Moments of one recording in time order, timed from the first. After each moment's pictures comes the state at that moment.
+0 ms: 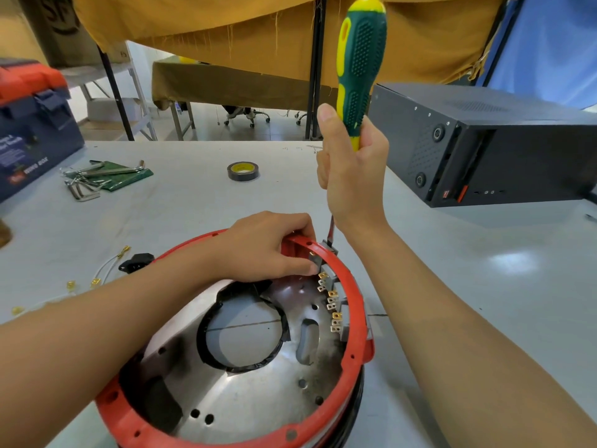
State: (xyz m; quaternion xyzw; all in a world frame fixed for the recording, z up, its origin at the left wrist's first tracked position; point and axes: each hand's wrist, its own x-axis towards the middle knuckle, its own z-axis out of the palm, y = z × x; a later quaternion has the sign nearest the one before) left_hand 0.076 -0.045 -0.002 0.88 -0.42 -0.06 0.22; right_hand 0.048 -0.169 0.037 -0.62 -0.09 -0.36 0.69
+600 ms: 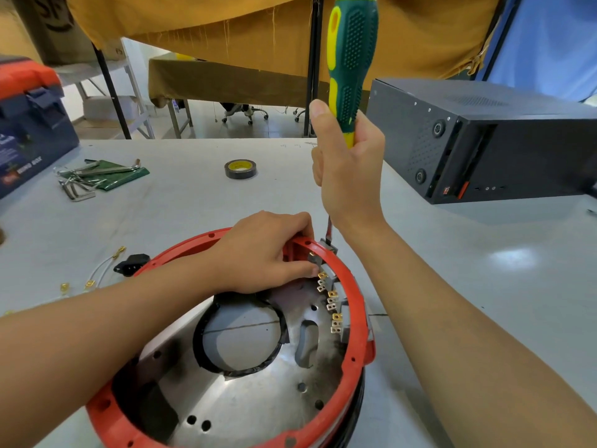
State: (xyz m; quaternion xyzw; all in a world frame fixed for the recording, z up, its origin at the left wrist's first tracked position) left_hand 0.074 -0.045 -0.011 0.87 -0.46 0.02 0.20; right_hand 0.050 -0.167 0.037 -0.62 -0.09 -0.36 0.69
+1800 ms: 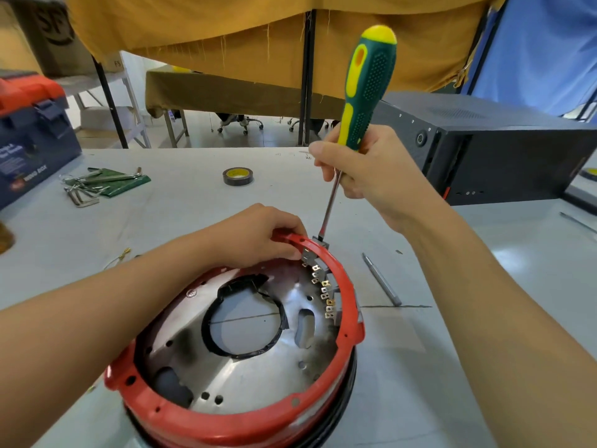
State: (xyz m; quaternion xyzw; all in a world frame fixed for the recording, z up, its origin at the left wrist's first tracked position) left_hand 0.084 -0.043 0.003 0.86 -0.45 -0.07 0.23; right_hand 0.021 -0.215 0.057 -0.79 -0.13 -0.20 0.57
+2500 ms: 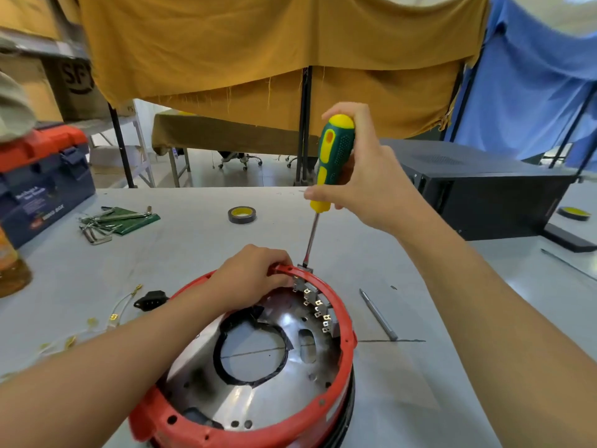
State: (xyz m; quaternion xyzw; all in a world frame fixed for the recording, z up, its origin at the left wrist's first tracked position) left_hand 0.090 -0.034 -0.013 0.89 -0.38 0.03 0.25; right_hand 0.014 -0.207 0.103 -0.88 -0.14 -0.30 0.34
